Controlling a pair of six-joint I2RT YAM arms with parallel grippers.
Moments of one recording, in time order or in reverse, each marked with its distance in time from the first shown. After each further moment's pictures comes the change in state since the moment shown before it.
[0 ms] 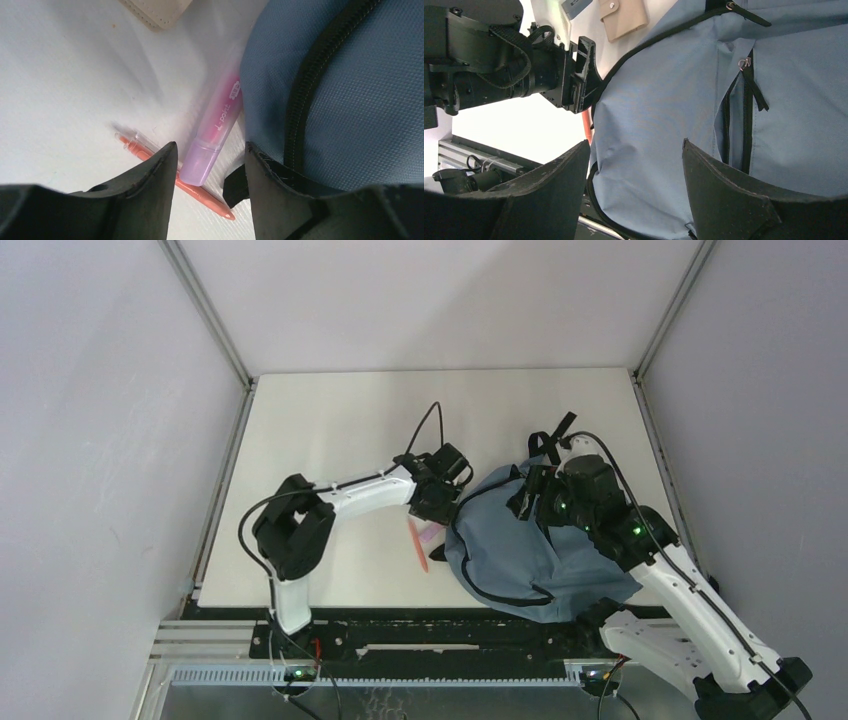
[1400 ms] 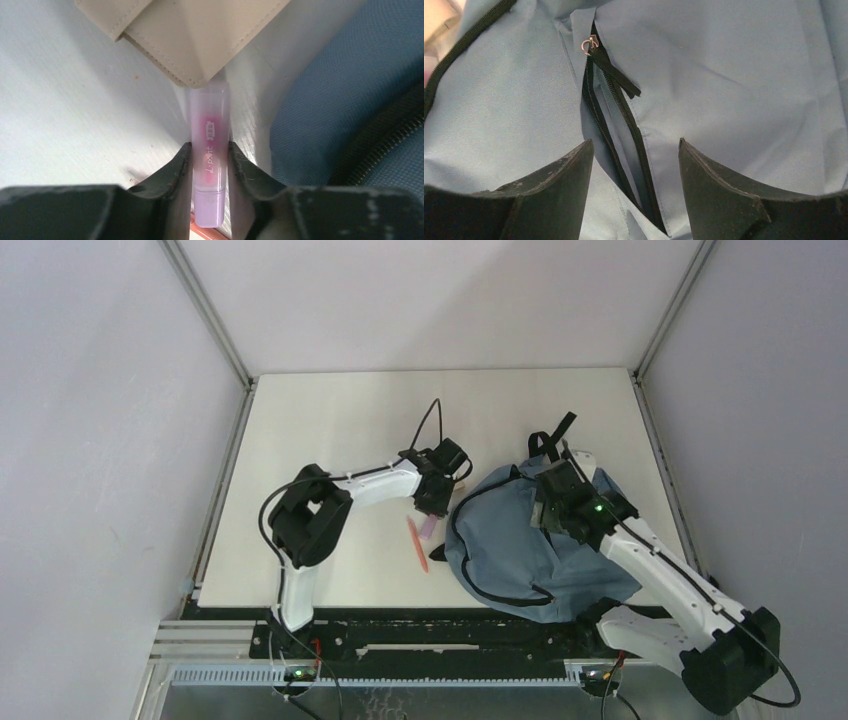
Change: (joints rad) left arm 0.052 0.121 0.050 0.055 -0.016 0.028; right arm -0.011 0.166 -0.073 -0.144 0.383 0.053
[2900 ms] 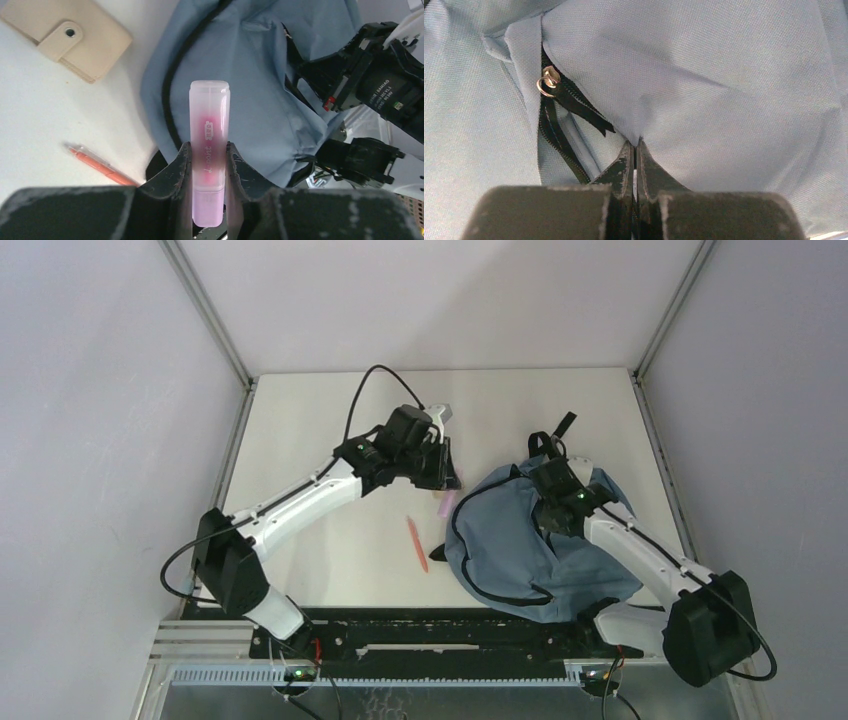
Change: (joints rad) left arm 0.028 -0.441 -0.043 0.081 0.295 -0.125; right arm -0.079 0.188 -0.067 0.108 -0.001 0.026
